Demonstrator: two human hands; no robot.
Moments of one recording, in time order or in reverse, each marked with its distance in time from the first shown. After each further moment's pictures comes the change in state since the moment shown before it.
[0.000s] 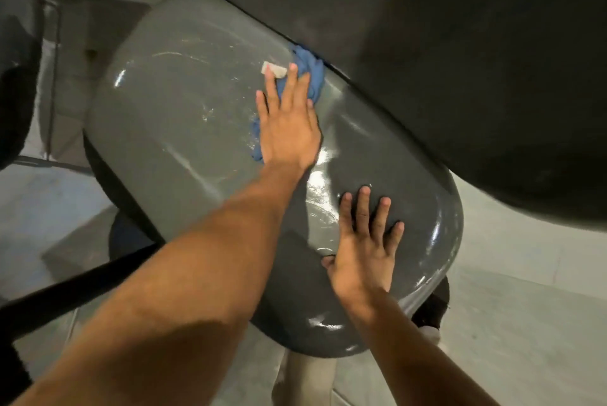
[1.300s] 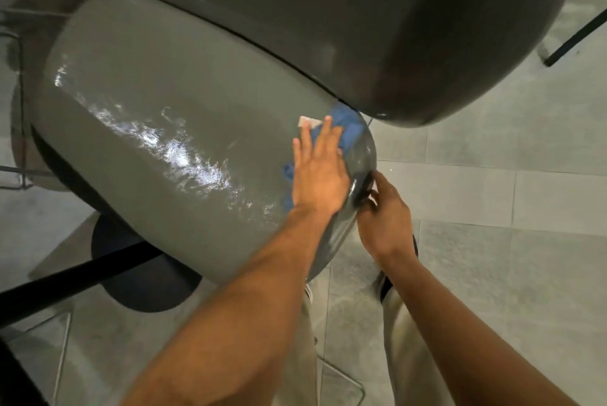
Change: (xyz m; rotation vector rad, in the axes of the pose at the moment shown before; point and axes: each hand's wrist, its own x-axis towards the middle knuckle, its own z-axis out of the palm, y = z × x) left_hand -0.173 0.142 0.053 -0.112 -0.196 0.146; right_hand -0.066 0.145 -0.017 0.878 0.268 0.186
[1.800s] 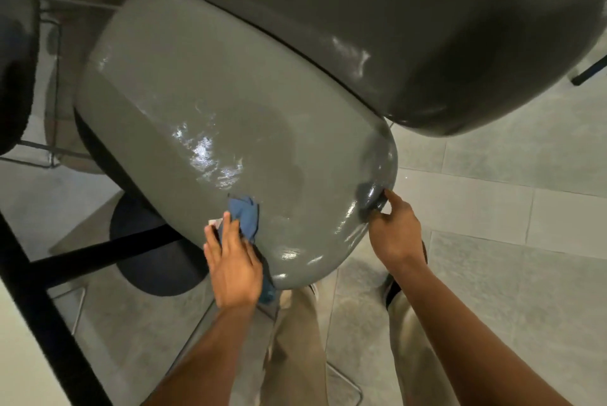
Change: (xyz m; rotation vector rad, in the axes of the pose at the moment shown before) left_hand -0.170 -0.145 -0.028 -0.028 0.089 -0.554; right_hand -0.012 -0.007 0.003 -0.015 -0.116 0.122
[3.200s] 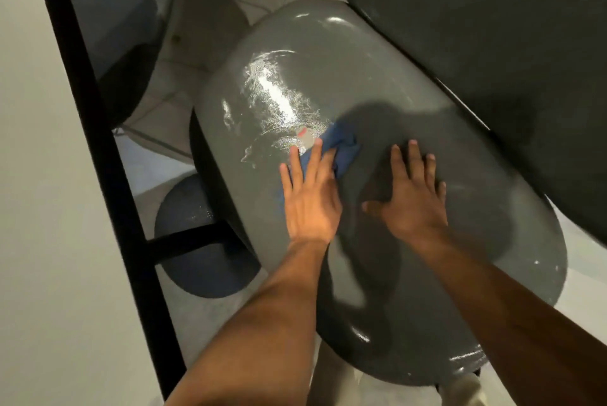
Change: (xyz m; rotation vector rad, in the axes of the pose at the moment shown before) left_hand 0.214 0.007 -0.048 -0.011 0.202 0.227; right_hand 0.090 -0.175 0.173 -0.798 -0.160 -0.409
